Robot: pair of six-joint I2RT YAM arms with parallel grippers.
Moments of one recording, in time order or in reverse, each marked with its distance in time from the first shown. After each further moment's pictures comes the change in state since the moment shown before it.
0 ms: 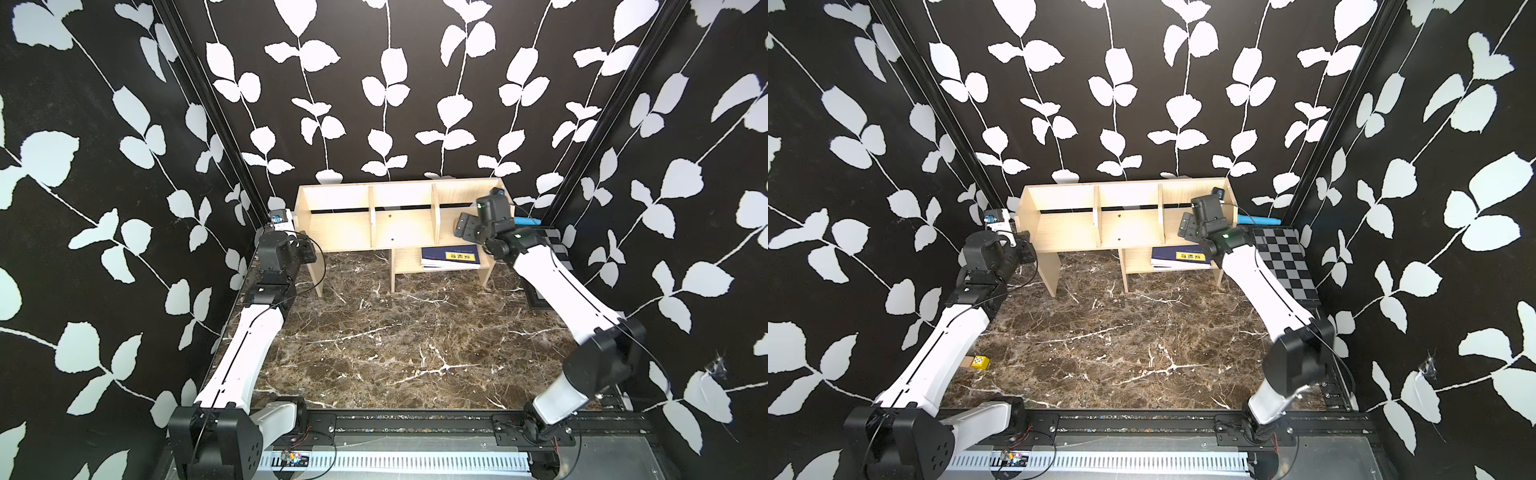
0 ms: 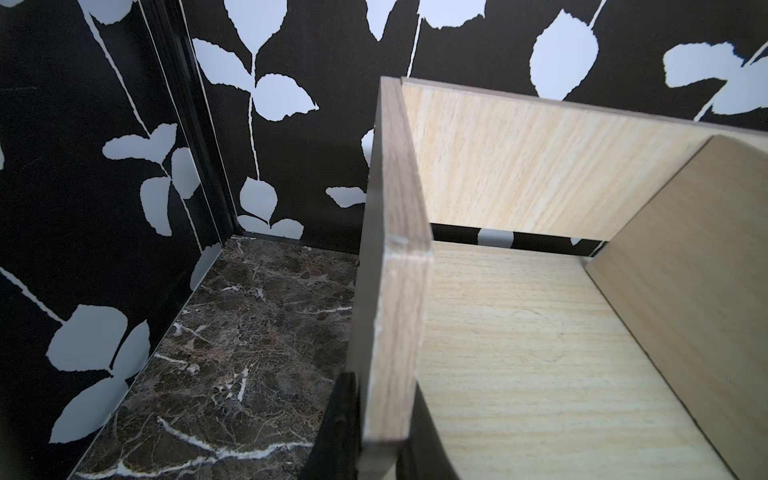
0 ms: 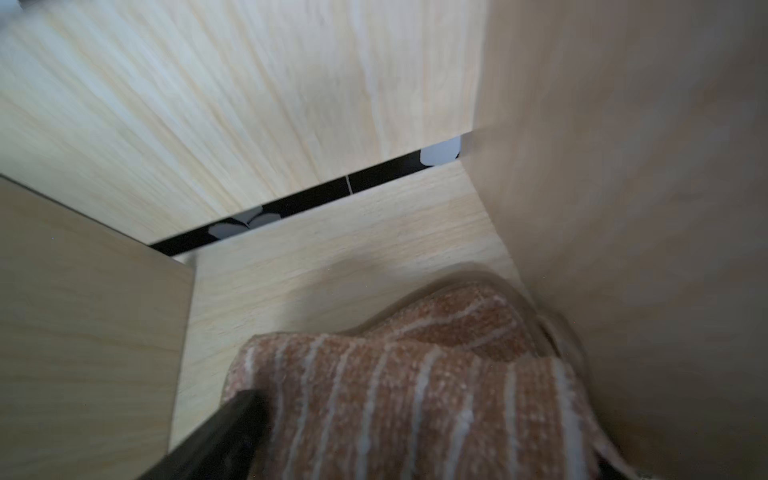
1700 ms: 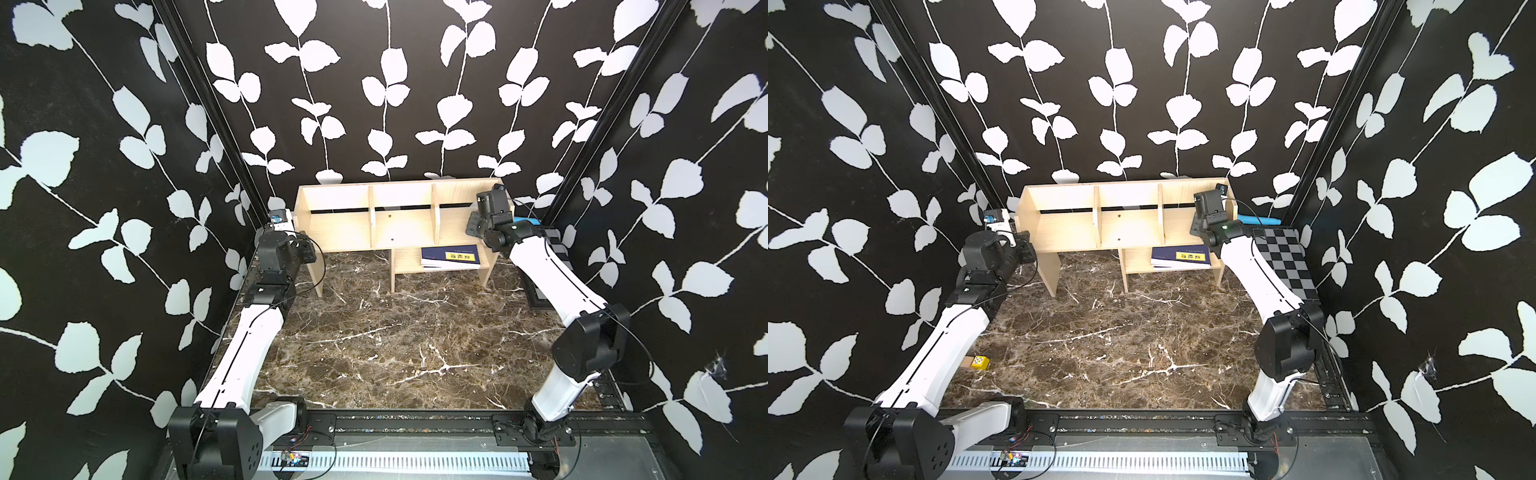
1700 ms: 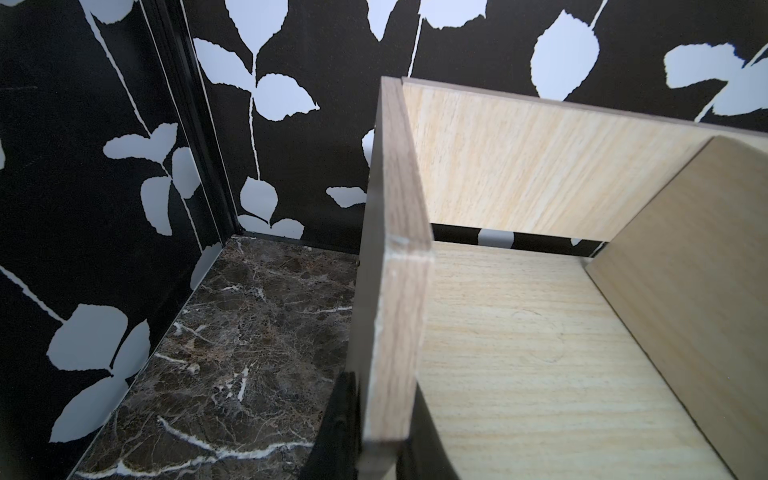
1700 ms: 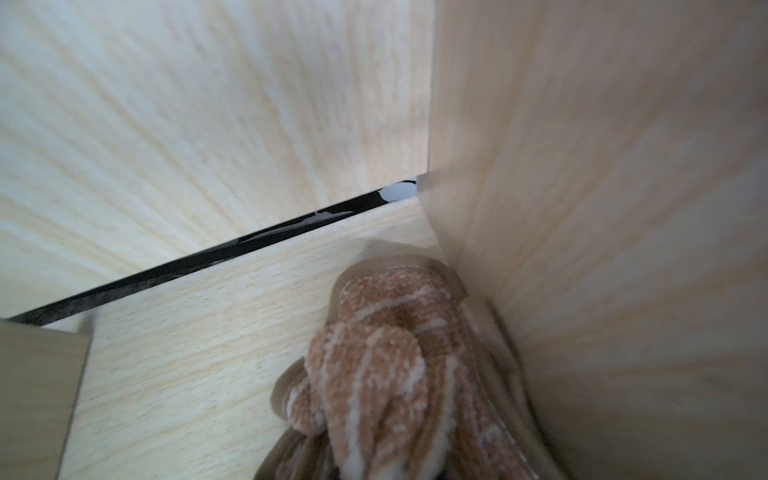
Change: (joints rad) left arm 0.001 0.000 0.000 0.000 -0.002 0.000; right arm -0.031 0.045 0.025 0.027 0.019 -0.045
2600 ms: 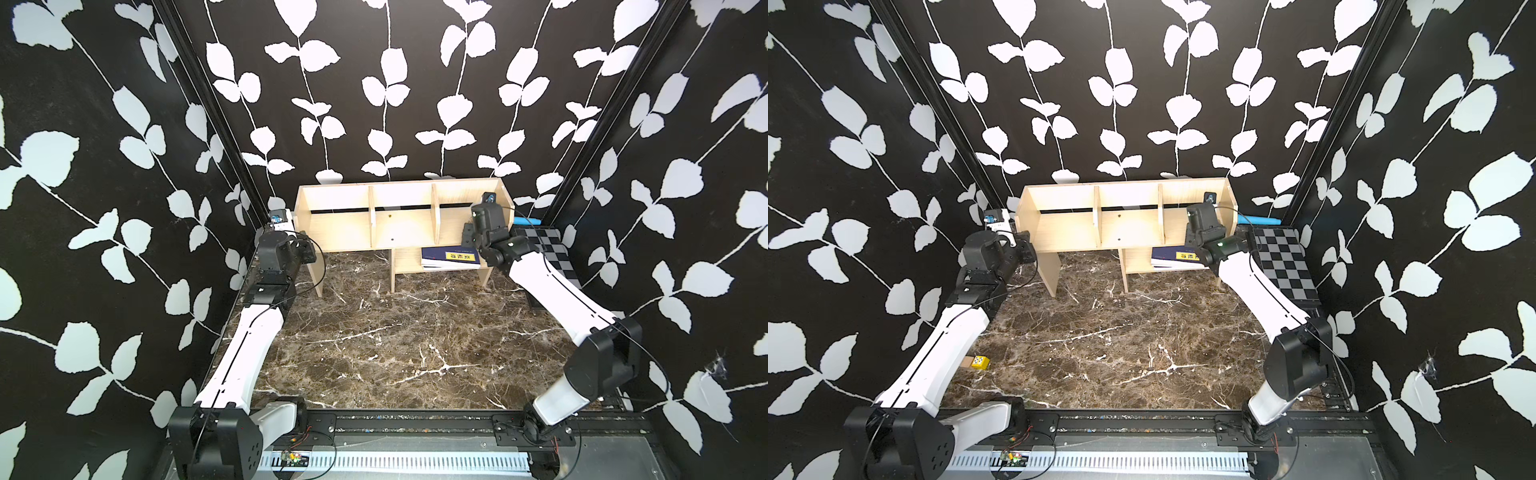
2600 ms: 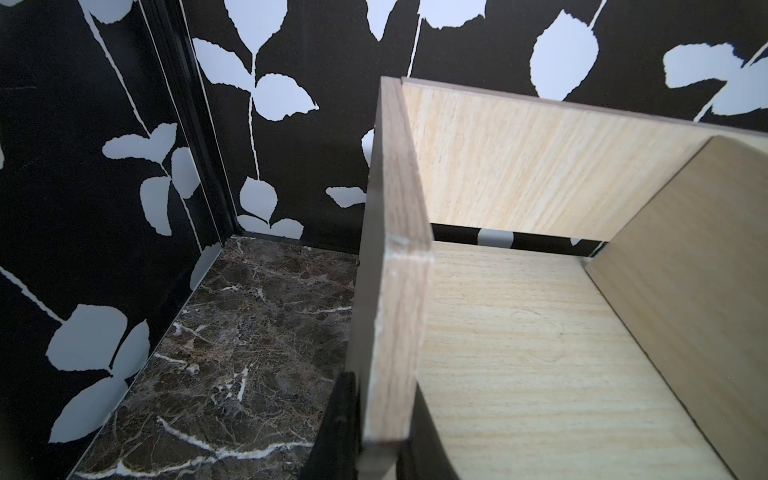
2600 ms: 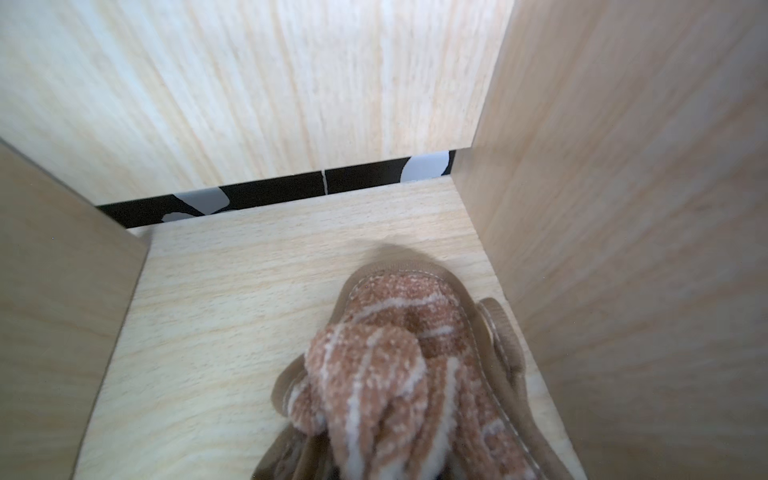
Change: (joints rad) left arm 0.000 0.000 0.000 0.000 0.001 0.000; right arm 0.079 -0.129 -0.206 0.150 0.078 -0.142
